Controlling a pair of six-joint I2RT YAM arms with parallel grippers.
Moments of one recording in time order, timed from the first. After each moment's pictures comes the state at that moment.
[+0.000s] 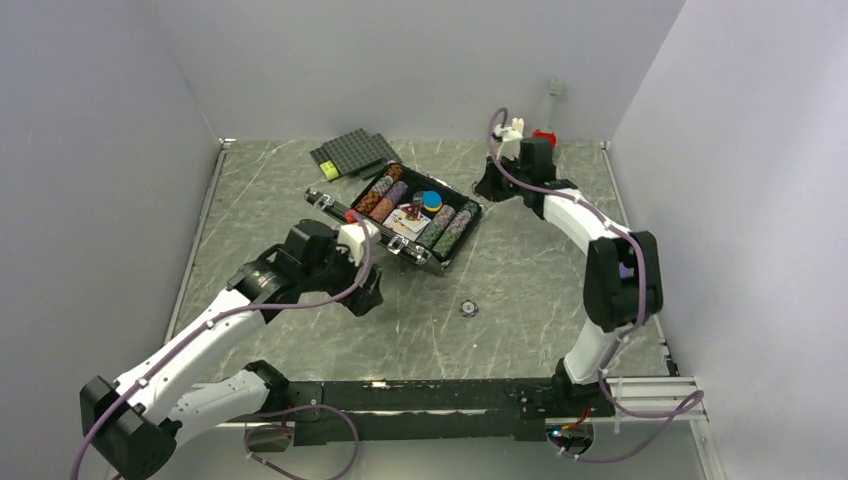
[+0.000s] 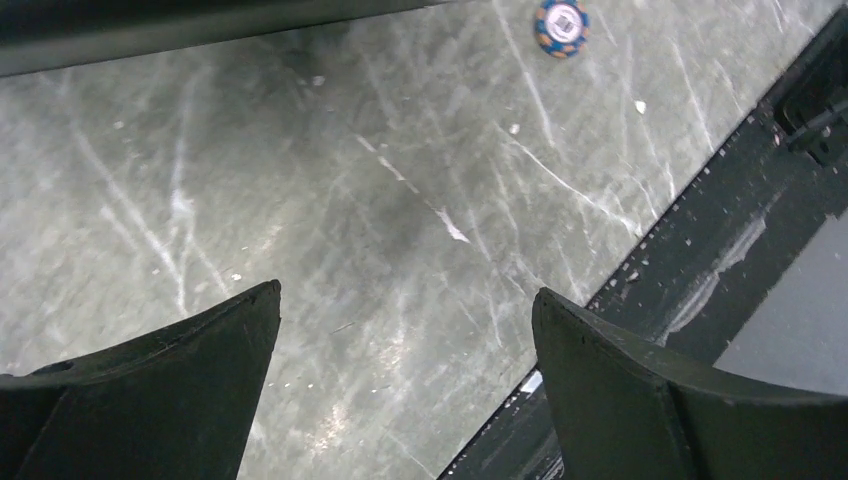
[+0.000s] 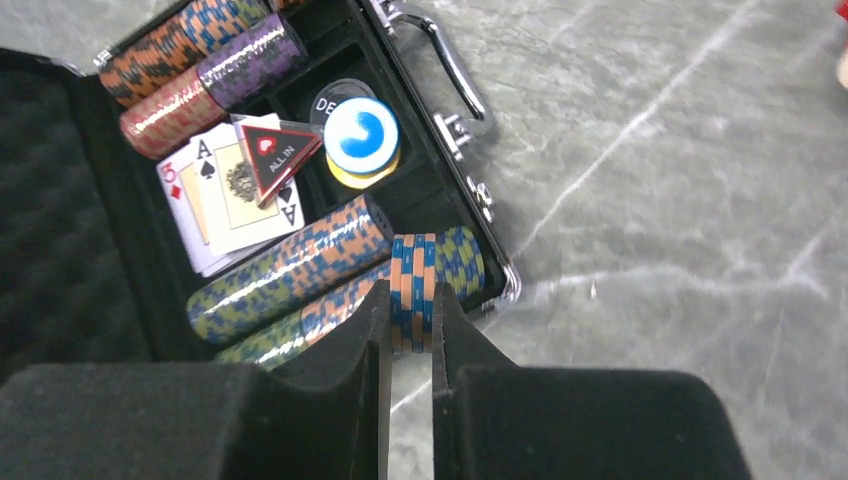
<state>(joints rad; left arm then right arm) -0.65 0.99 0.86 -0.60 0.26 -0.02 0.19 1.70 1.21 -0.07 -0.40 0.05</state>
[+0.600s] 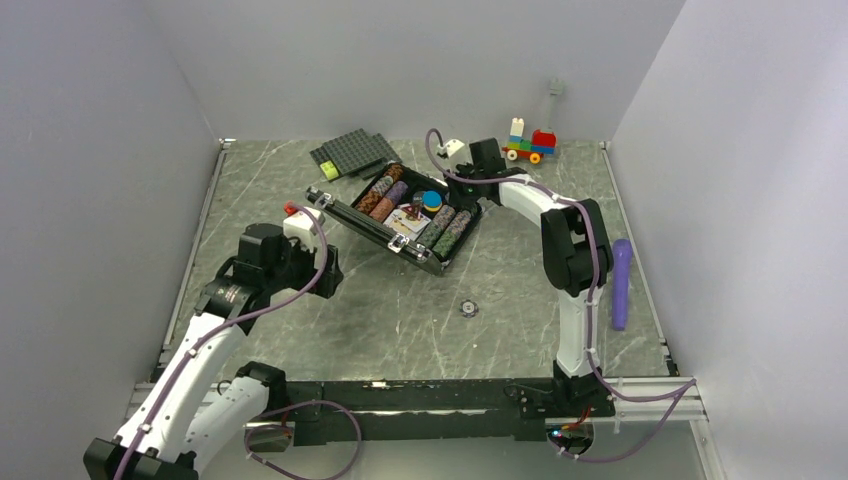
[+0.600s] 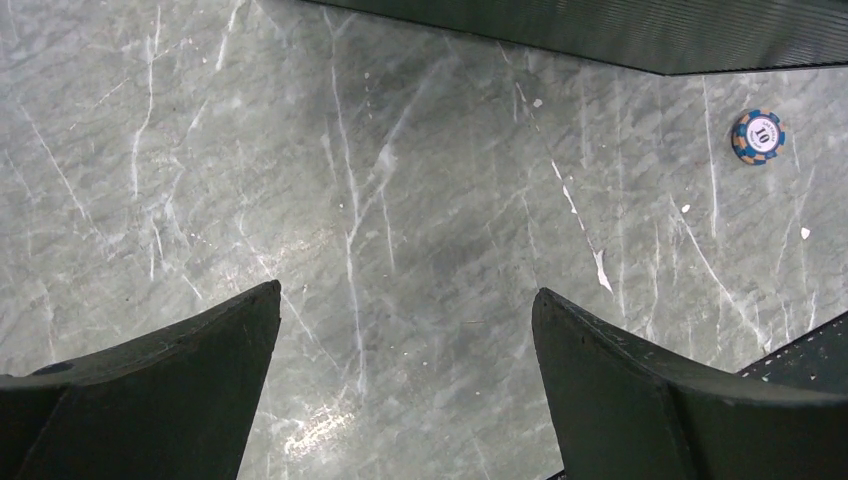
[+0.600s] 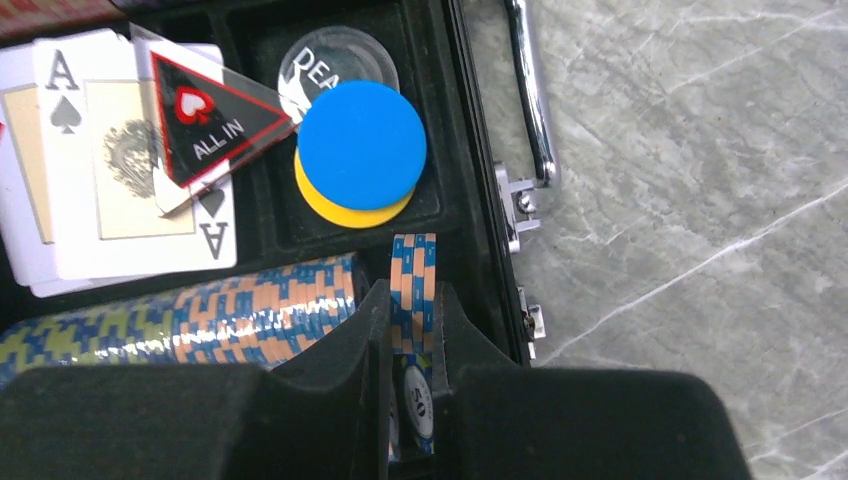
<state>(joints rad) -0.30 0.79 0.76 -0.60 0.18 -0.03 0.34 2.10 1.56 -0.25 -0.32 -0.32</state>
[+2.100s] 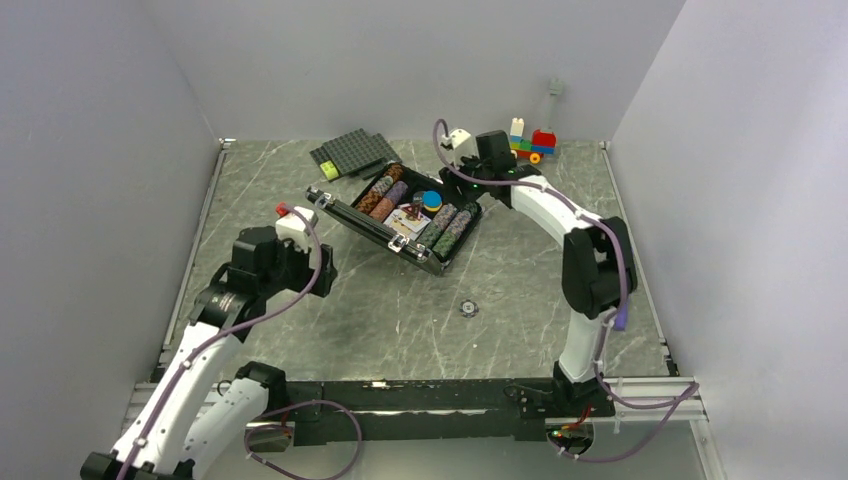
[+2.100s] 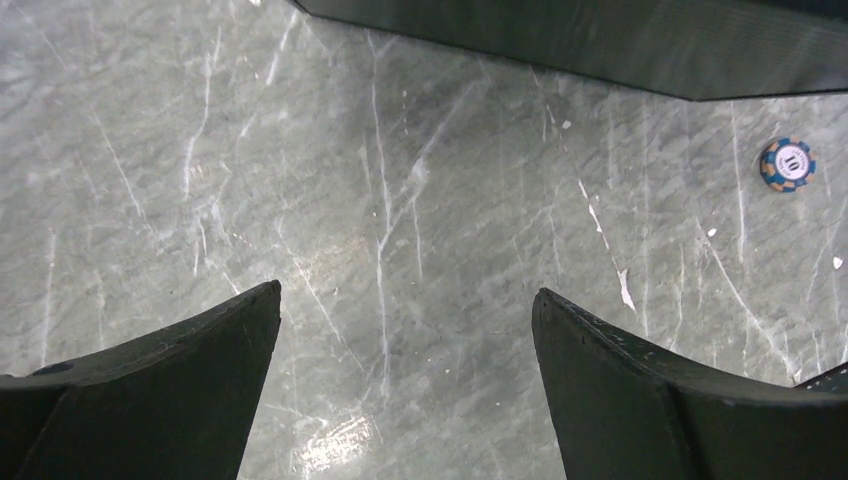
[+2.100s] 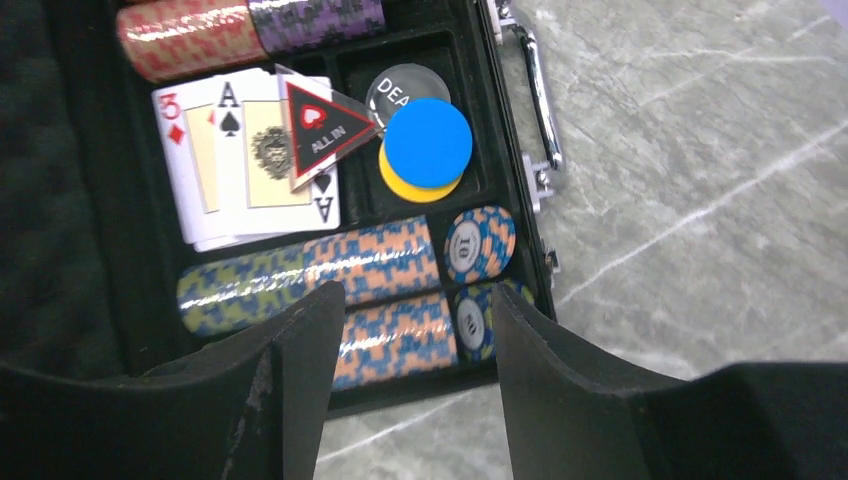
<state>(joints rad) -0.30 0.75 0.76 -0.60 0.11 -0.02 0.37 1.92 1.50 -0.30 -0.32 -0.30</state>
